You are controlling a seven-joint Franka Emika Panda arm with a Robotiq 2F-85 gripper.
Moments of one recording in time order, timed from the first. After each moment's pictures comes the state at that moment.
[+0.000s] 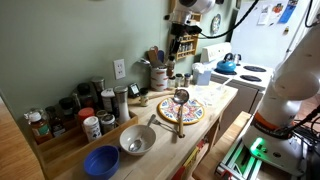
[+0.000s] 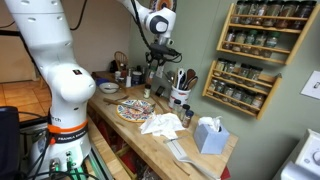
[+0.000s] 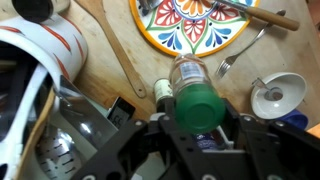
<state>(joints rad) 0.10 -0.28 0.02 -2.25 0.24 2.06 -0.91</state>
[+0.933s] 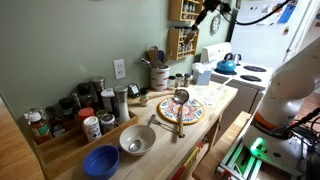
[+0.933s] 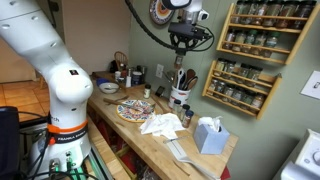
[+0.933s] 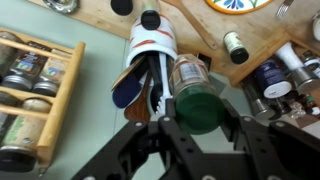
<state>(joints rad) 0.01 -0.52 -0.30 -2.21 0.30 2.07 -0.93</state>
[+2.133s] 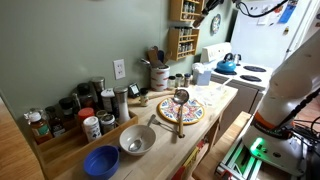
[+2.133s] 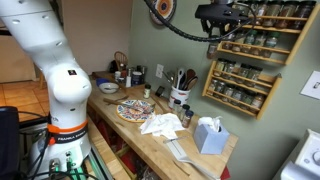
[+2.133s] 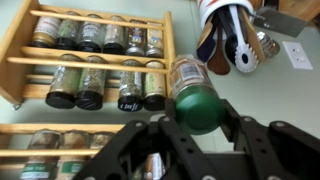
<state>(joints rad) -0.03 -0.39 -0.48 -1.93 0.40 2.09 -0.90</state>
